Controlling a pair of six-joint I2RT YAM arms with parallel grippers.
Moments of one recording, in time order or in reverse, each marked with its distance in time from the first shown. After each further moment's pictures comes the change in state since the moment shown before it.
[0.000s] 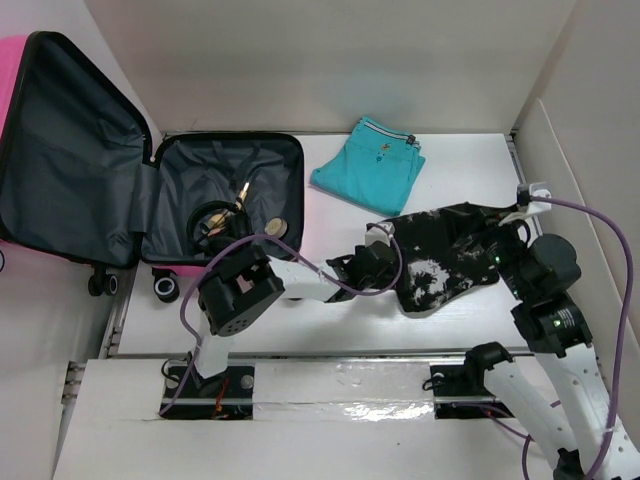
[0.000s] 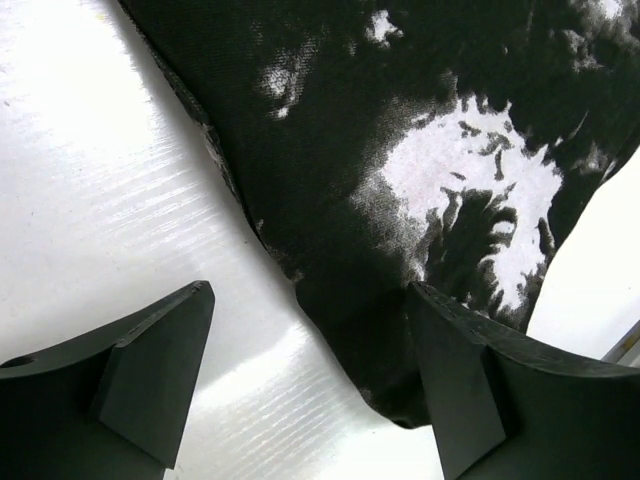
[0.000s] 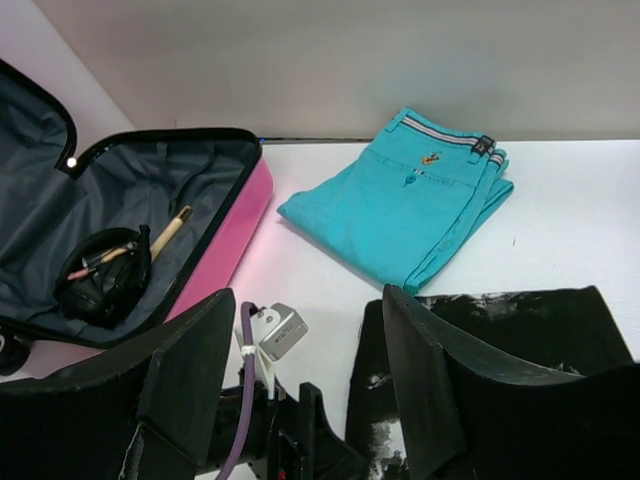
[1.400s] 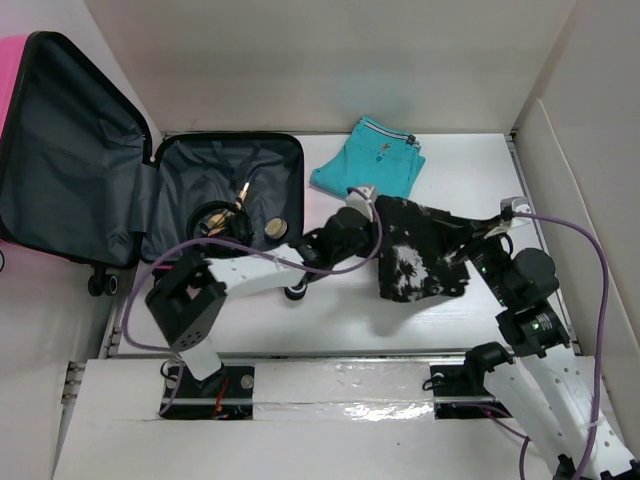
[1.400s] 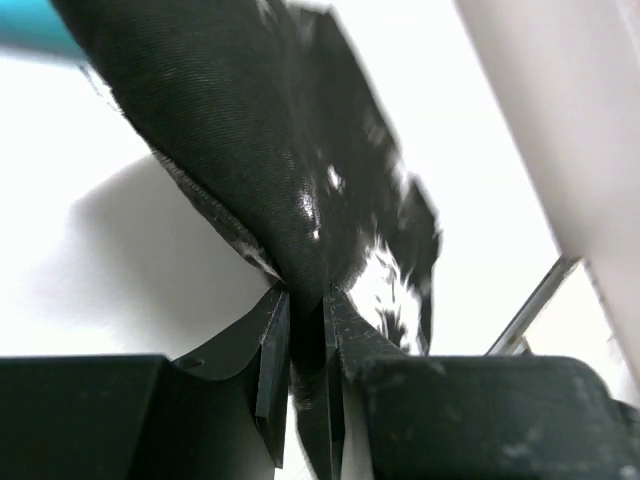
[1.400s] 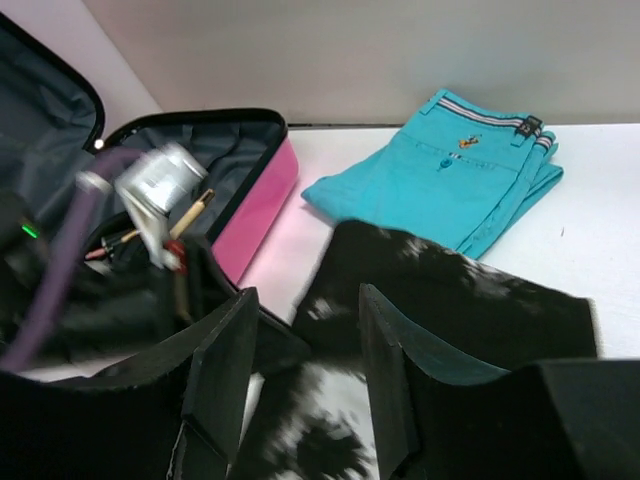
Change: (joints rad) left arm 0.119 -0.254 -0.035 0.024 0.127 0.113; right arm 0.006 -0.061 -0.227 0.188 -0.058 0.041
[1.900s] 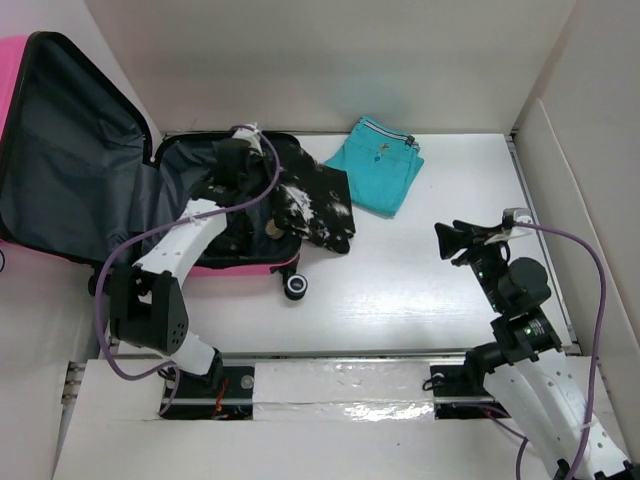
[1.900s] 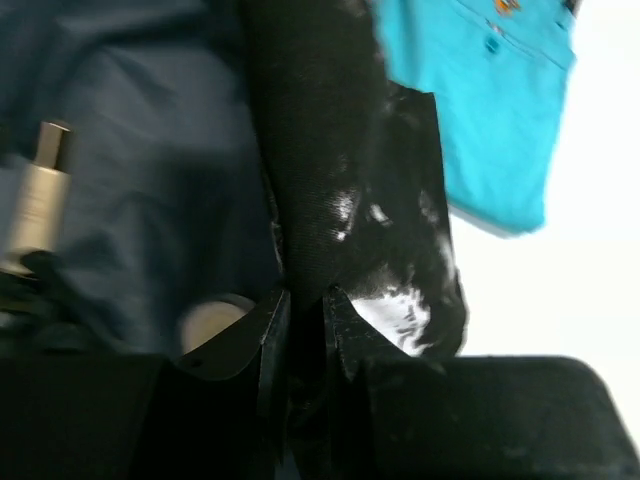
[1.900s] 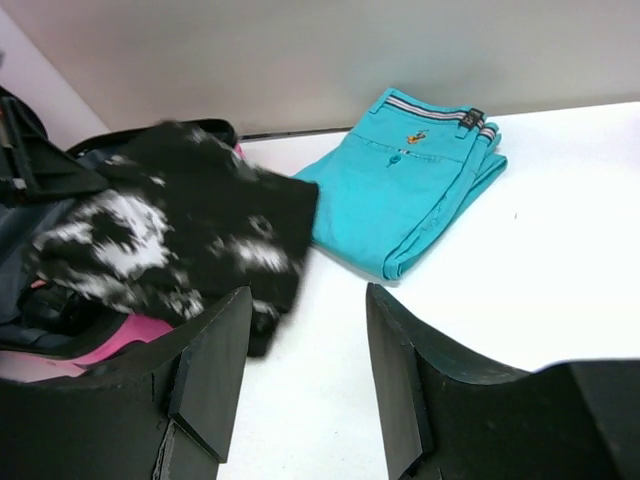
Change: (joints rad) left arm 0.662 -0.167 0.154 -0.452 0.144 0.273; right arm 0.000 -0.053 -0.116 0.080 0.128 0.004
